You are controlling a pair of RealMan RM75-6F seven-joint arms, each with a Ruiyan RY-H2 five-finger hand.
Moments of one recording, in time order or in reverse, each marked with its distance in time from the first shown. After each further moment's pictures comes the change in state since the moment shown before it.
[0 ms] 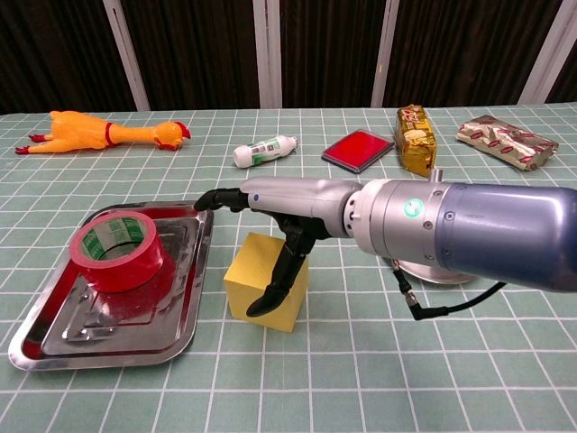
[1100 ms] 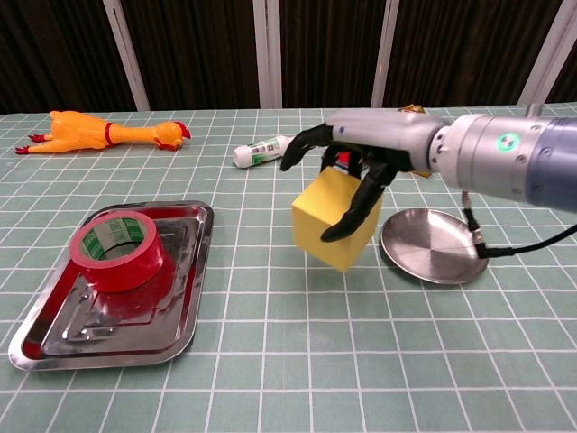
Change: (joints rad) left arm -0.021 -0.006 -0.009 0.014 0.025 -0.100 -0.035; right arm -0.052 0.205 -0.030 -0.051 -0.034 0.131 0.045
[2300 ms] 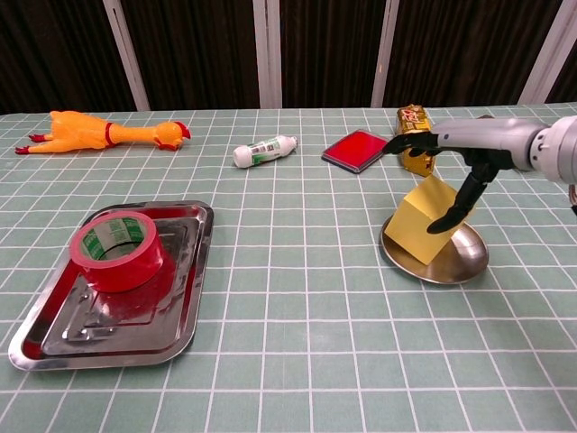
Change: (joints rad) left arm 0.016 -0.018 -0.020 0.007 0.014 0.038 0.027; right arm -0.071 0.126 -0.052 0.133 -0.012 -0.093 0.167
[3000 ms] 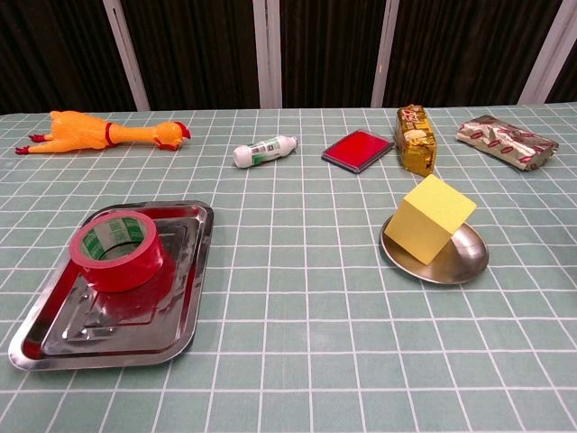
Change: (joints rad) left arm 0.015 0.057 0.017 -0.087 -0.041 -0.062 0.007; right arm -0.545 0.175 -0.215 -0.186 -0.335 0.804 -0.105
